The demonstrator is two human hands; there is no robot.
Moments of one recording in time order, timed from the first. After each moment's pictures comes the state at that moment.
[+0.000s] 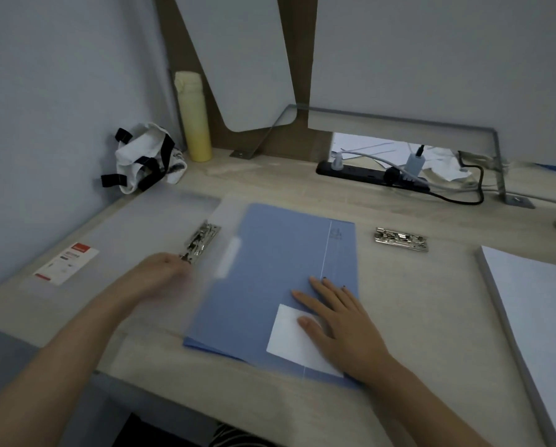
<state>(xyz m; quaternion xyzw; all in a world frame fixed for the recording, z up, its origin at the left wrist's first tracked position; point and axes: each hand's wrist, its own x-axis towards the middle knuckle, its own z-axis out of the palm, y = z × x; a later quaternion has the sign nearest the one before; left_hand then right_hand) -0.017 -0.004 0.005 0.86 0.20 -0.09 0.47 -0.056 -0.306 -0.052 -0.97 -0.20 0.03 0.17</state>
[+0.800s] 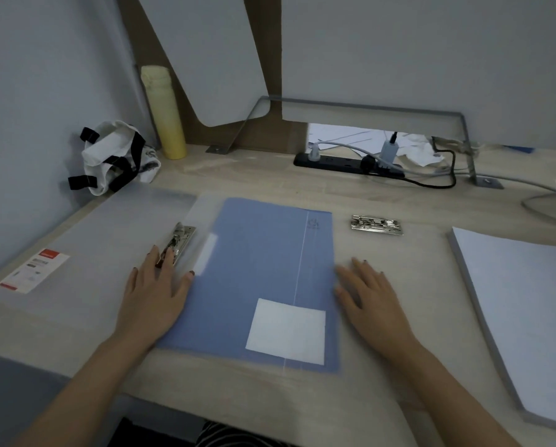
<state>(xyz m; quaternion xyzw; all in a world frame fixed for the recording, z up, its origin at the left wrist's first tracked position) -0.043 -0.046 -0.040 0.98 0.10 0.03 0.19 -0.052 -0.364 -0.045 -0.98 -0.03 -0.01 0.21</state>
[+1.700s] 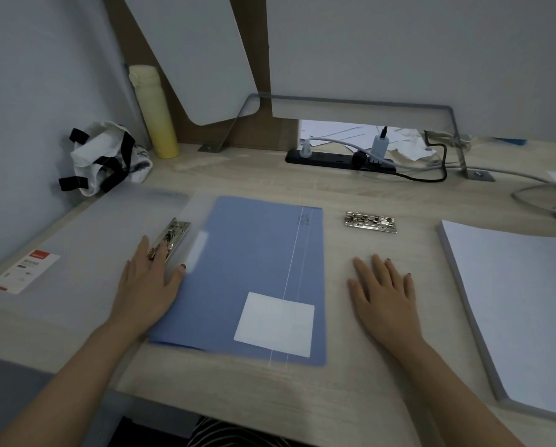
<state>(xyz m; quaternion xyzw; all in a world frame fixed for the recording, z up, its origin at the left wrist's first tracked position) -0.039 -0.053 -0.025 0.97 0.09 0.02 0.21 -0.057 -0.388 -0.047 -0.99 0.06 0.00 0.16</state>
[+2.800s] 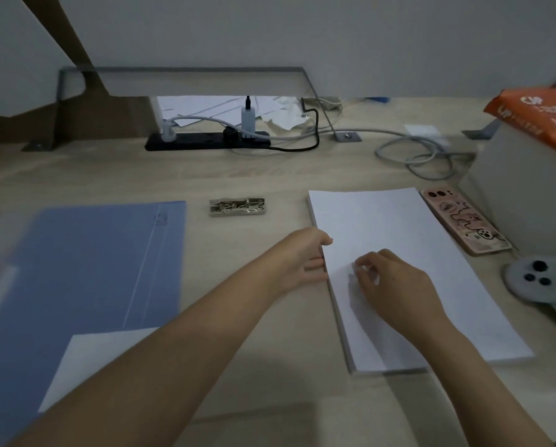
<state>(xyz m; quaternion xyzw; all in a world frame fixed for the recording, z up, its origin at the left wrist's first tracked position) -0.018 -0.433 0.018 0.64 0.05 -0.42 0.64 -0.110 -0.550 -0.006 -0.97 0.17 -0.08 0.15</state>
